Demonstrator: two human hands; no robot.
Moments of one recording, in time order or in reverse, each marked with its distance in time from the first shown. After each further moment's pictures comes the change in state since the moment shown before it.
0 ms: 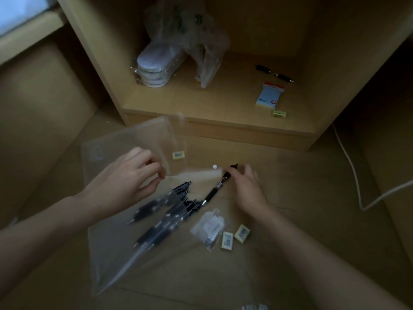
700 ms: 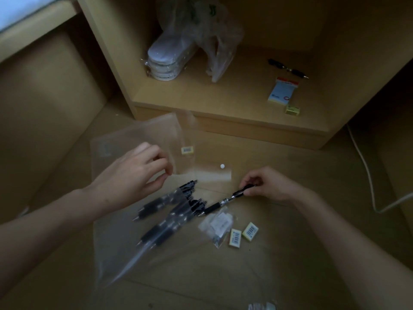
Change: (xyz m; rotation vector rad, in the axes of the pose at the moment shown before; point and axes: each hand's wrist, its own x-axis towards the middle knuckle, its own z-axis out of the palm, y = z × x) left_hand -0.004 -0.006 0.002 -0.043 -0.013 0.001; right_hand 0.018 0.032 -0.033 0.303 -0.358 -0.192
